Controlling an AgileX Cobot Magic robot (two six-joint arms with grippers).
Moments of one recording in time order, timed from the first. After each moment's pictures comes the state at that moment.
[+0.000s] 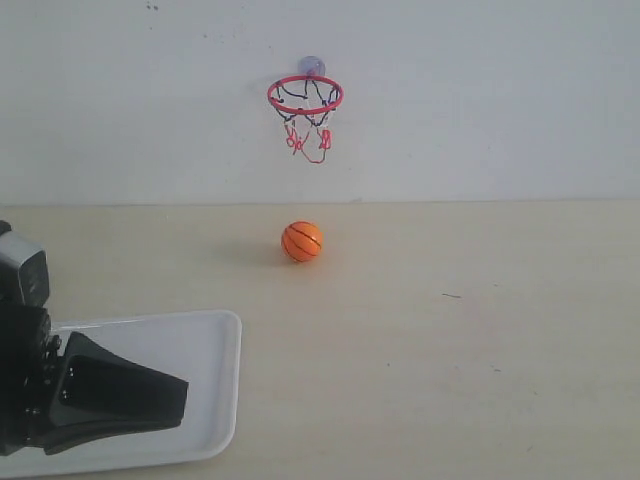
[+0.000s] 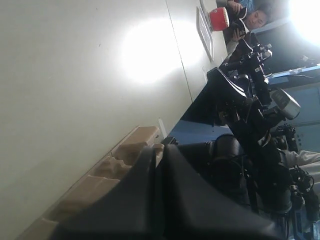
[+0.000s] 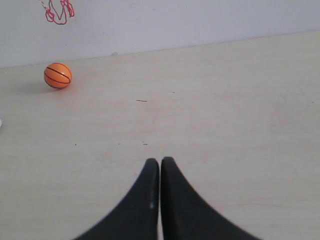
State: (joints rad) left arm -0.06 1.35 -0.48 -1.45 1.21 1.07; right arm 0.18 0.00 0.00 0.02 0.35 0.13
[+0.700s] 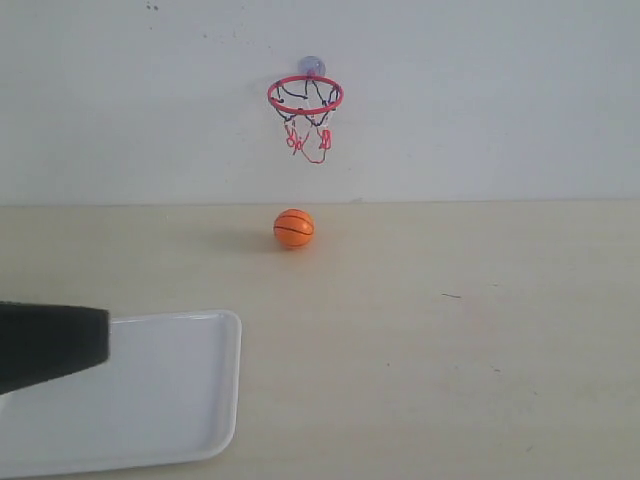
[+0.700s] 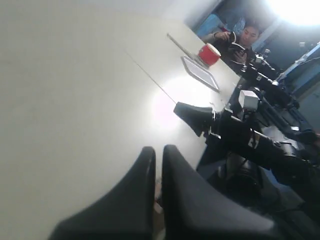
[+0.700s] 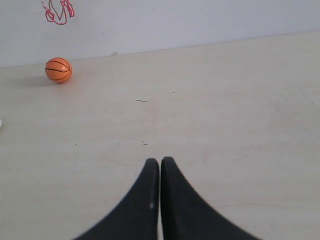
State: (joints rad) left arm -0.06 0.79 -0.48 -1.47 1.14 1.08; right arm 0.18 0.00 0.00 0.02 0.35 0.13
